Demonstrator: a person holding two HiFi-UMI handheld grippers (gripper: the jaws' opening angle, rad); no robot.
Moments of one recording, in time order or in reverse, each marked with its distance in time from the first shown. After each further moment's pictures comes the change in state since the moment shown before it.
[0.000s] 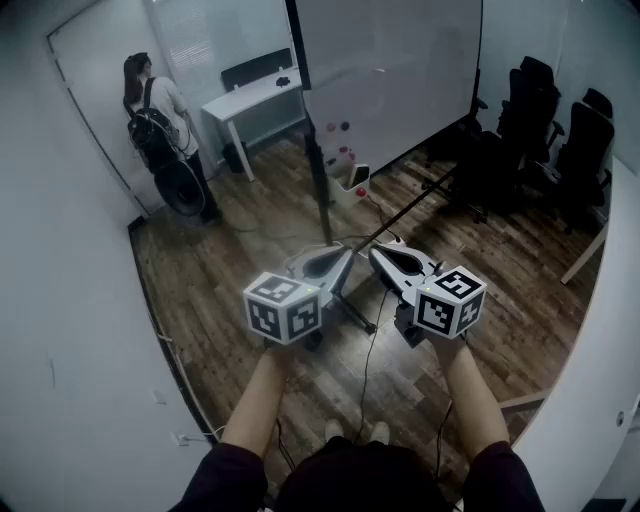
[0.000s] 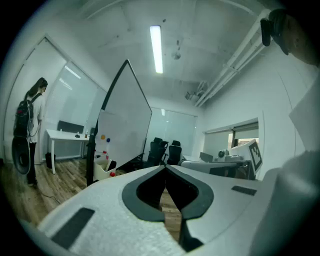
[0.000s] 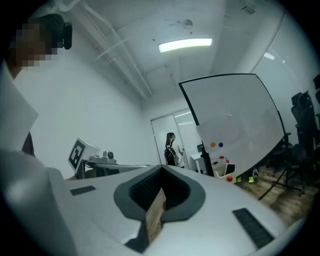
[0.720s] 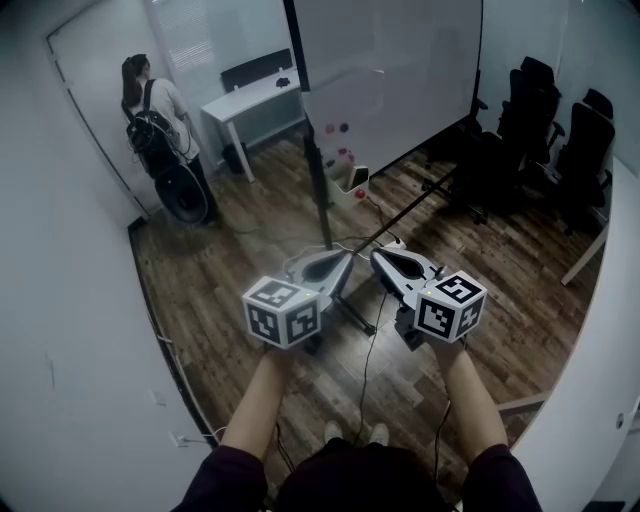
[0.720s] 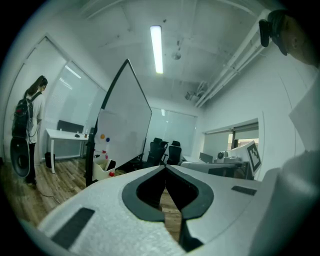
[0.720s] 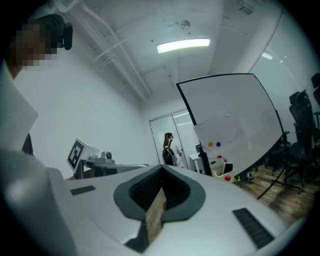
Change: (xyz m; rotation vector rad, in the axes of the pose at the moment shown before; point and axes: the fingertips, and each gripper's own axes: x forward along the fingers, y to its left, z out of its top) left arm 0.005 0.000 -0.003 -0.002 -0.005 -0.003; right arm -0.004 -0.011 -0.003 0.011 -0.009 -0.013
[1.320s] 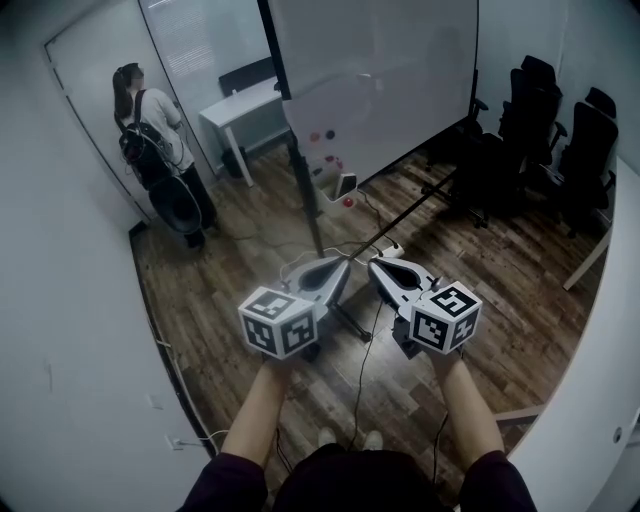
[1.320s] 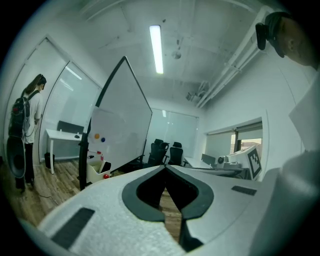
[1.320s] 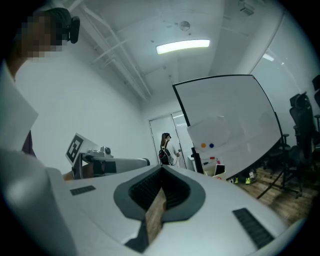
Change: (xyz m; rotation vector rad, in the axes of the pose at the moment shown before) left arm 0.051 -0.015 0.000 0.000 -0.018 0.020; right arm -0.023 -0.050 0.000 -0.023 0.002 0.004
